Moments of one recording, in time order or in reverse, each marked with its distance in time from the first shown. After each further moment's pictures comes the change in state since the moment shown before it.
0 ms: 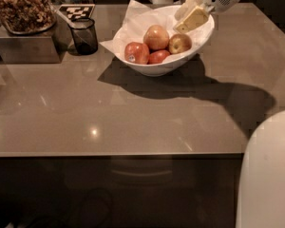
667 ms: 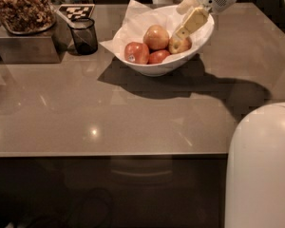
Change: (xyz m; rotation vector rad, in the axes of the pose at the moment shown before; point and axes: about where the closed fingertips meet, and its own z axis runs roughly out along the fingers) arm 0.006 -0.014 0.011 -0.003 0.002 0.017
